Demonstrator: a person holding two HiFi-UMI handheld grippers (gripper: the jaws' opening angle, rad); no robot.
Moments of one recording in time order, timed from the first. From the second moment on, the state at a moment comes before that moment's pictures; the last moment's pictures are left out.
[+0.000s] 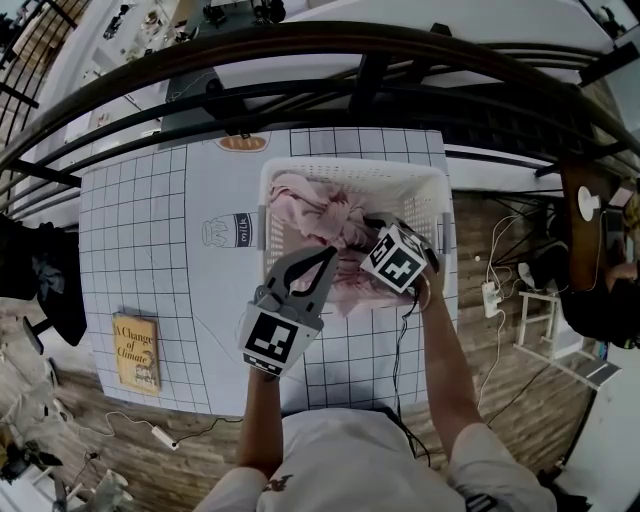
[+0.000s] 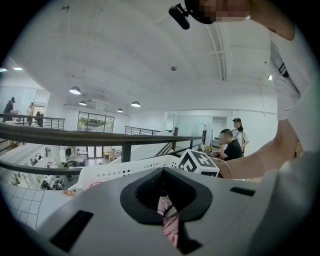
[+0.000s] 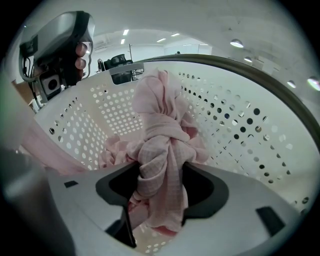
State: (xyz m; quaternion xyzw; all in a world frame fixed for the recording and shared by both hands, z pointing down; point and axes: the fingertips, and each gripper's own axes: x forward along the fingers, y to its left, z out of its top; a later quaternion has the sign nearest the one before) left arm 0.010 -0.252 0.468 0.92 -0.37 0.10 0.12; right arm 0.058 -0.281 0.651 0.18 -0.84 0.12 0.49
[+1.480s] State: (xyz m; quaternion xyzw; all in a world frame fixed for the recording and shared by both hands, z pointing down) left arm -0.007 -0.216 0.390 0.92 -0.38 0.03 0.07; right arm 0.073 -0.236 0.386 0.37 -0.92 0.00 0.07
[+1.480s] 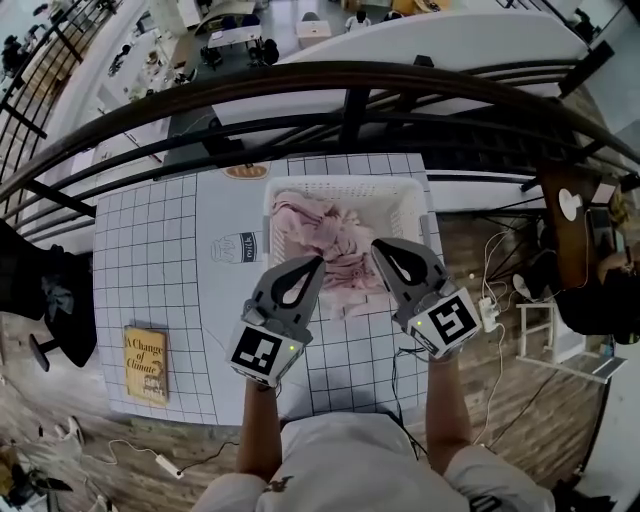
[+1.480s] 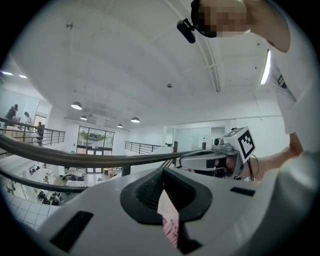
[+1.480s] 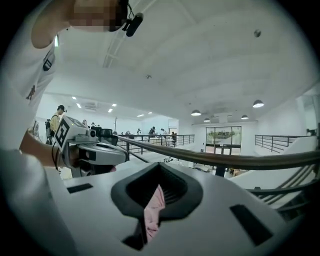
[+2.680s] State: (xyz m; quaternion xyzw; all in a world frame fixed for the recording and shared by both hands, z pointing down) left arm 0.000 -0.191 0.376 0.93 -0.38 0.02 0.05; right arm 0.090 -0.197 0.381 0.39 -0.92 0.02 0.03
